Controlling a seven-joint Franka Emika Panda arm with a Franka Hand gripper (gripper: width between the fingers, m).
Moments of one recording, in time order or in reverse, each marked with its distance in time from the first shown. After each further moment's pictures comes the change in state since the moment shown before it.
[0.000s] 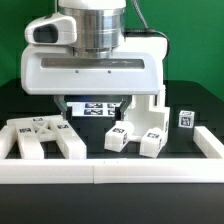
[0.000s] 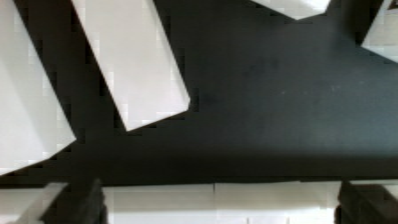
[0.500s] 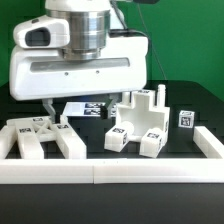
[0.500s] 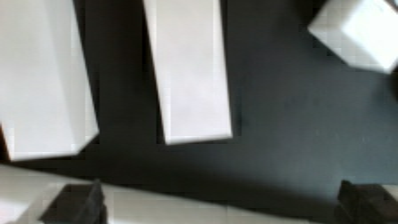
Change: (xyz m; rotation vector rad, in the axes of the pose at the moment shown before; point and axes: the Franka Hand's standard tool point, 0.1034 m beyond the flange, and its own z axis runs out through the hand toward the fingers) arm -0.022 0.024 0.015 0.005 0.014 -0.243
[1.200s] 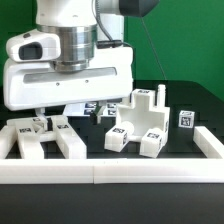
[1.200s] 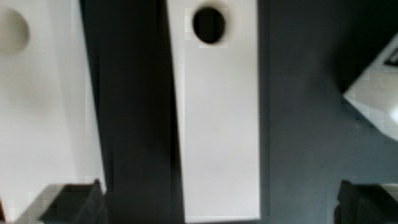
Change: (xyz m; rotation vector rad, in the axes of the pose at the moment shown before) arm -0.018 0.012 0.016 -0.002 0.022 -0.080
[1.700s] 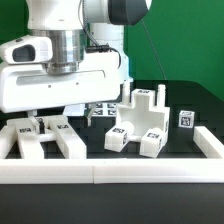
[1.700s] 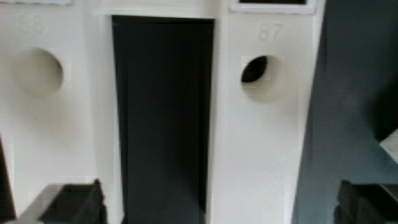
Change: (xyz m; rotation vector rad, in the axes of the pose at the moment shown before) arm -0.014 0.007 0.009 -0.025 0.067 -0.043
